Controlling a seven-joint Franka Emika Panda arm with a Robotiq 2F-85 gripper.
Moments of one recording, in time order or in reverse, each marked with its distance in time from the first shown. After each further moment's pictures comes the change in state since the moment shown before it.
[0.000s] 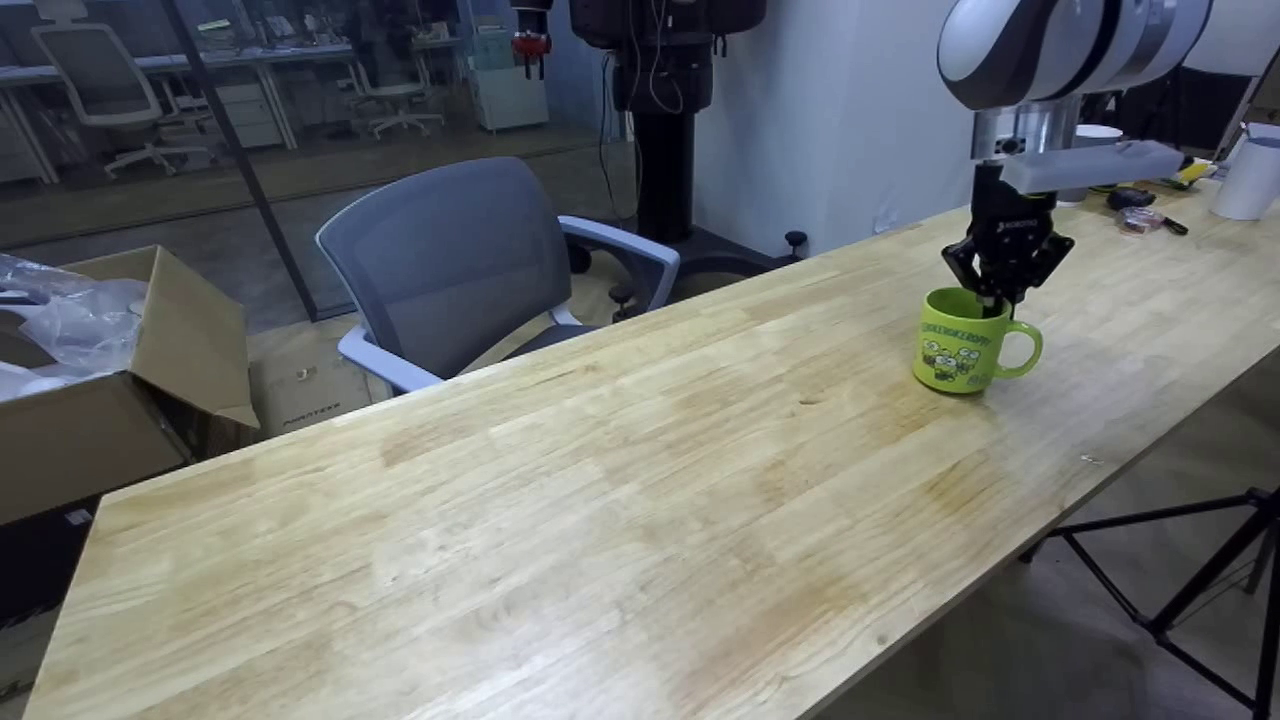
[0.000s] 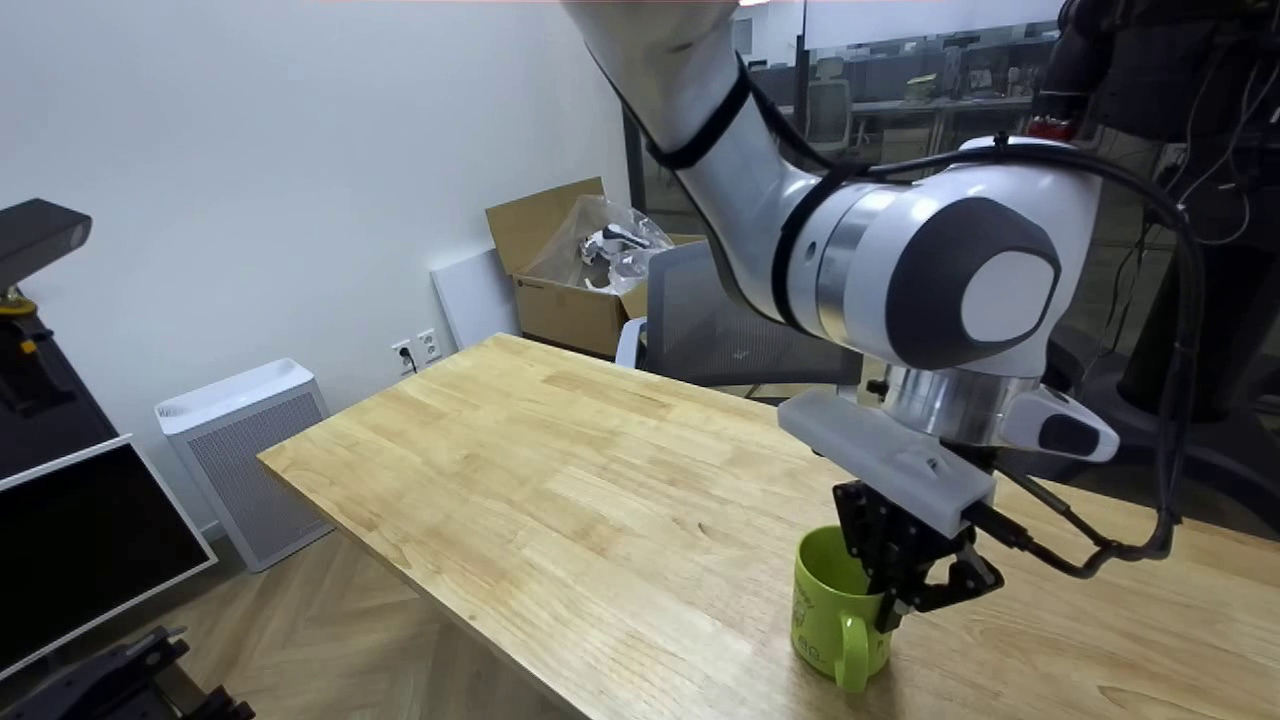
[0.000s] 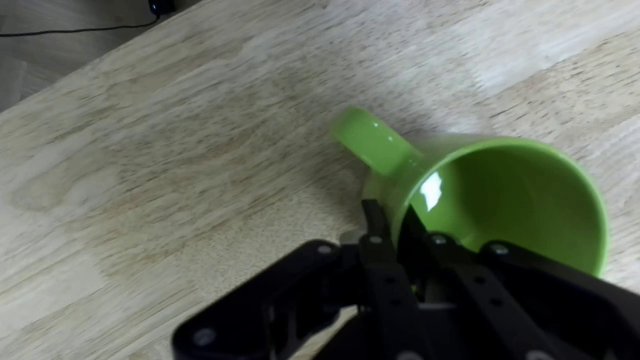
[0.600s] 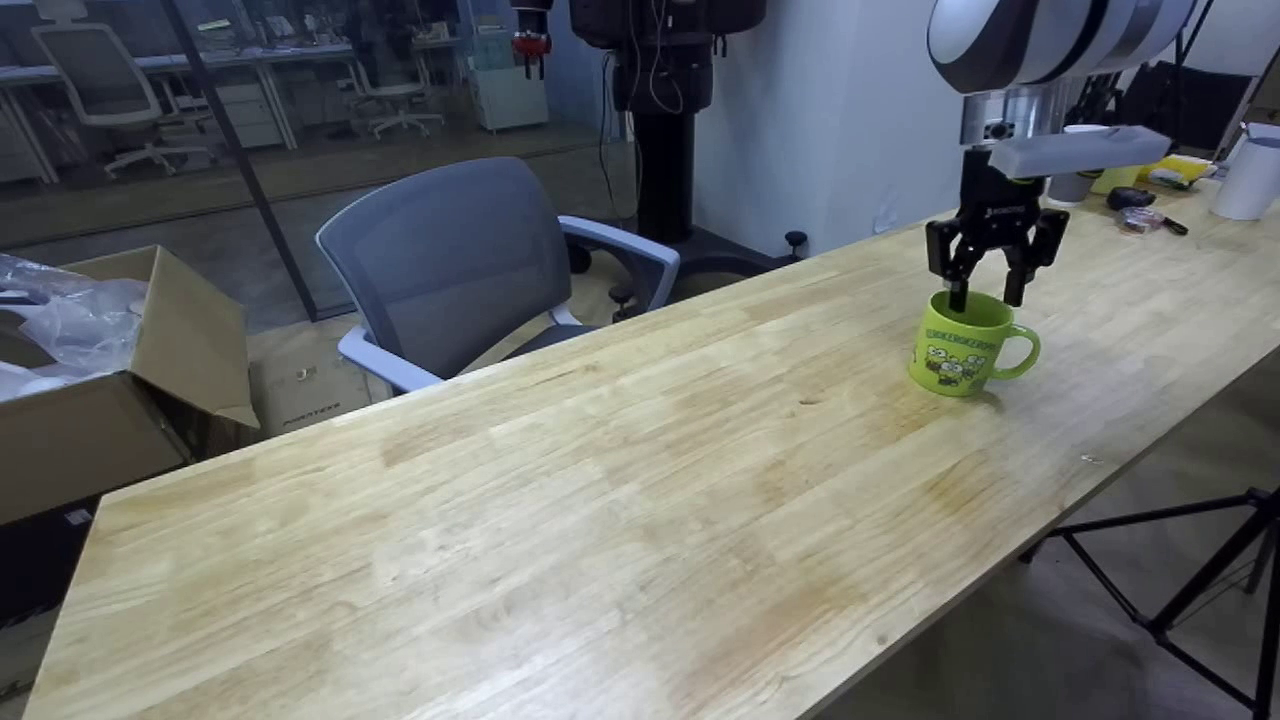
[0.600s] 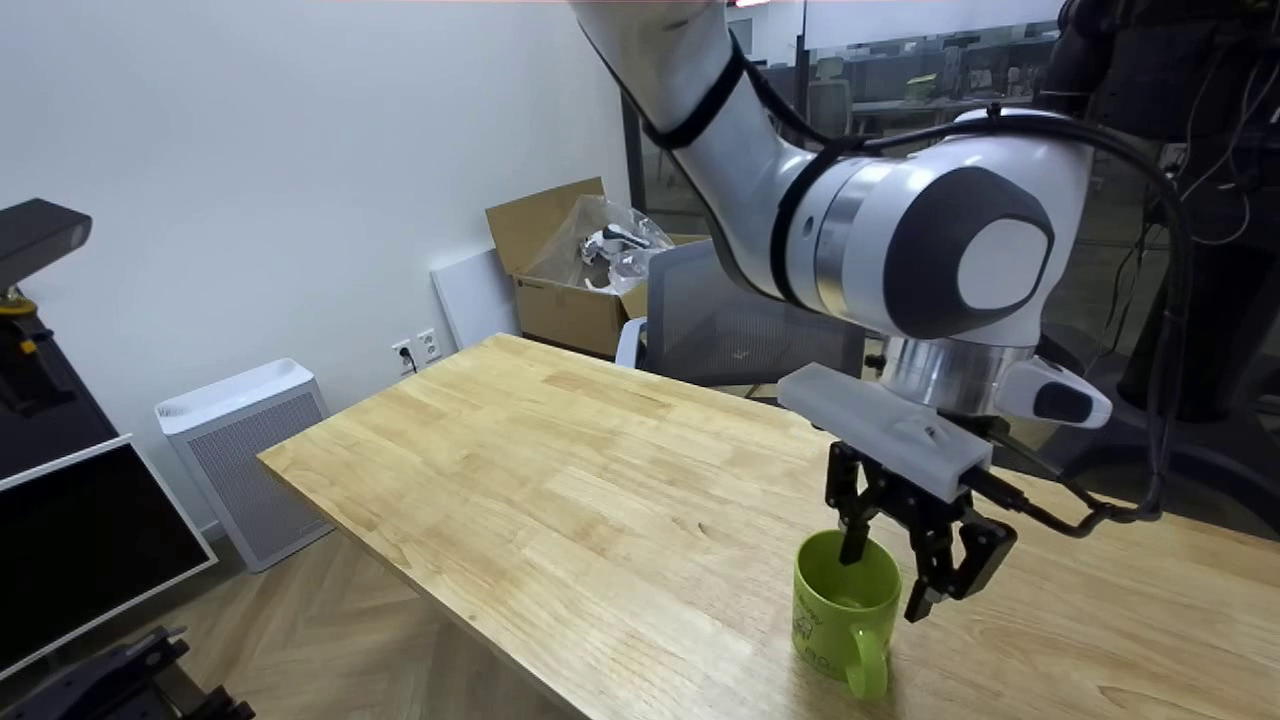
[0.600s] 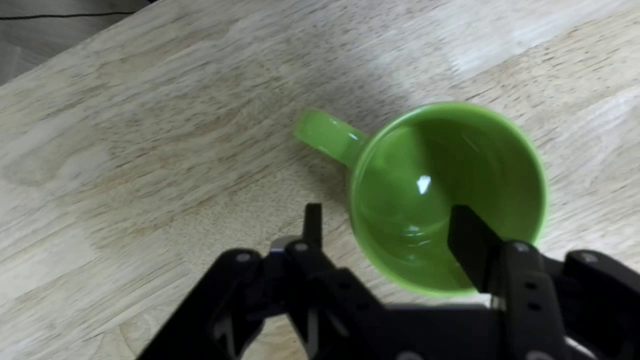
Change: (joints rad) arm 0.009 -0.009 0.006 0.026 0.001 -0.016 0.001
